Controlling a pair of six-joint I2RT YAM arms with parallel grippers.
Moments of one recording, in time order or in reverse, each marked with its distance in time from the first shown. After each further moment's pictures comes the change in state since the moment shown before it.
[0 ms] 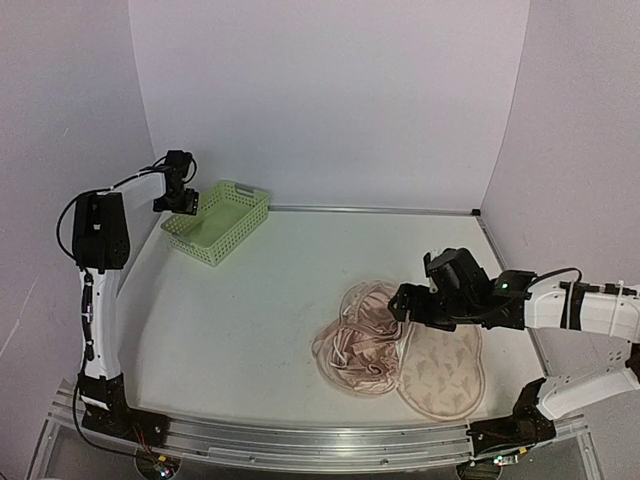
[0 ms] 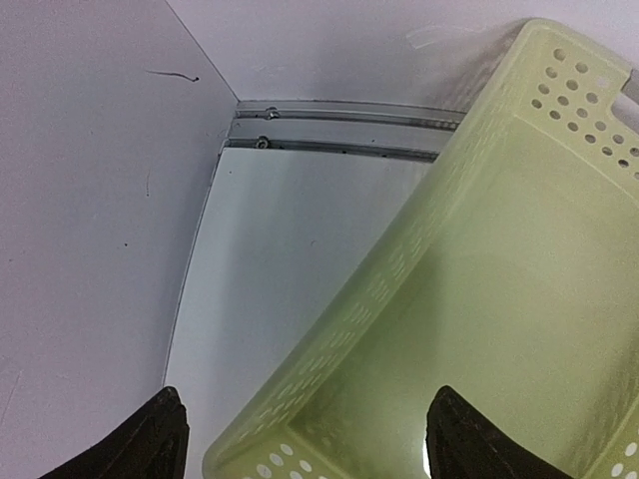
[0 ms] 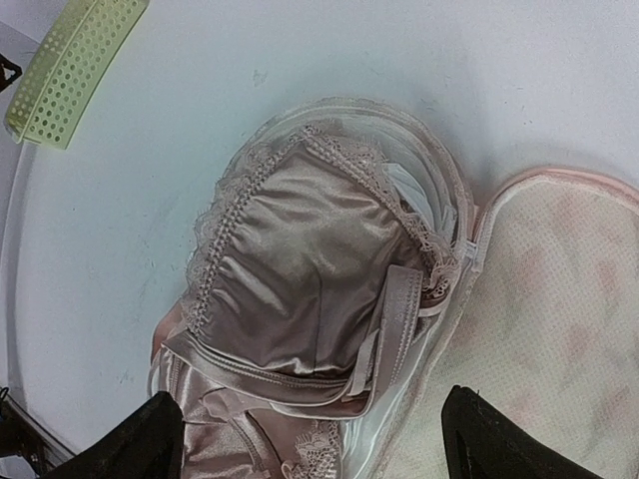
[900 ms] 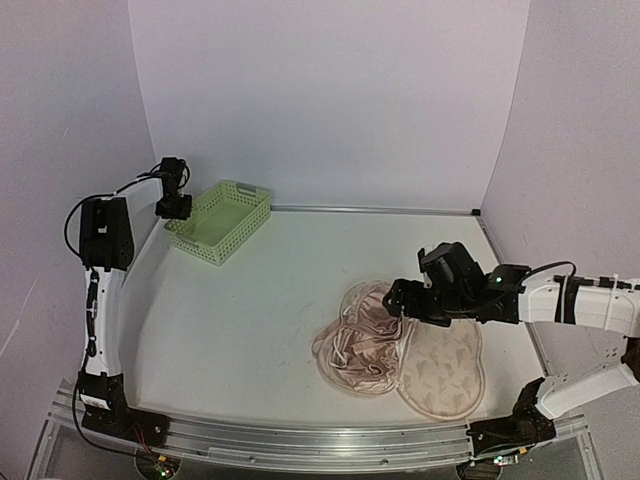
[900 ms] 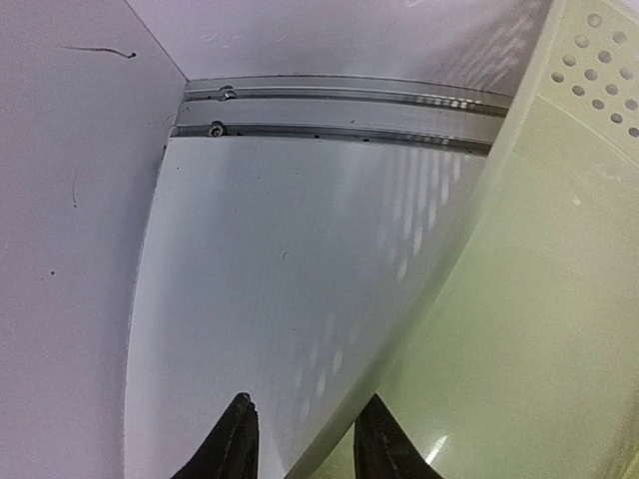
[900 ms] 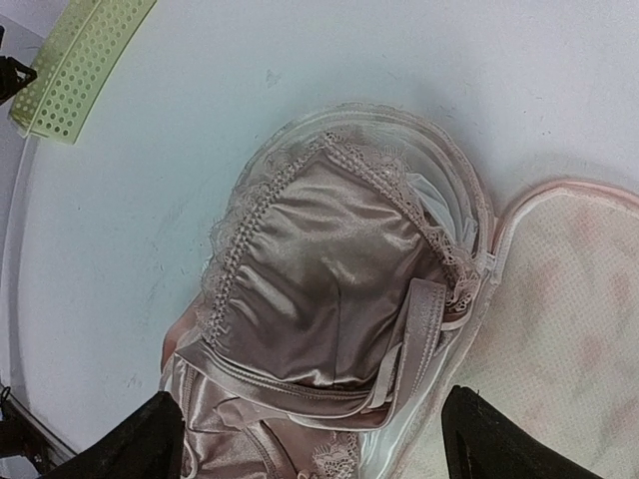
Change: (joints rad) left arm 0.067 0.152 0.145 -0.028 0.161 0.039; right arm -0.003 0.052 0.045 0.003 -0.014 -0.011
